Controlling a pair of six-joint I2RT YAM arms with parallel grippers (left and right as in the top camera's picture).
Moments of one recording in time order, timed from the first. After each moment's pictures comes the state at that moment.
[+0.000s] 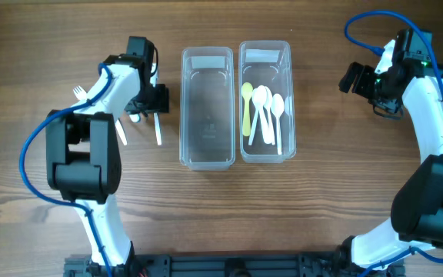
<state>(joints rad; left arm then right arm) -0.11 2.10 1.47 -0.82 -0.02 -0.15 -0.21 1.78 1.38 -0.81 -0.16 0.20</state>
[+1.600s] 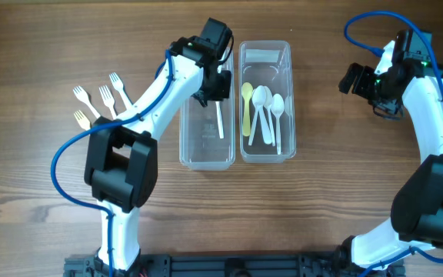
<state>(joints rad) -0.46 2.12 1.79 -0.98 0.05 -0.33 -0.21 1.78 1.38 -0.82 -0.16 0.20</state>
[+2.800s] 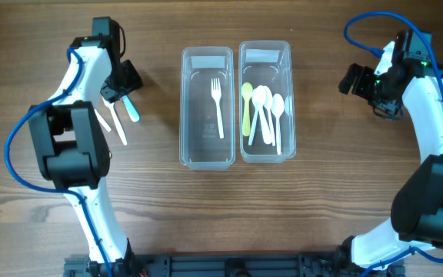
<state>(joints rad) 0.04 2.22 1.72 -0.93 -0.04 -0.50 -0.21 1.78 1.38 -0.82 -0.16 0.20</state>
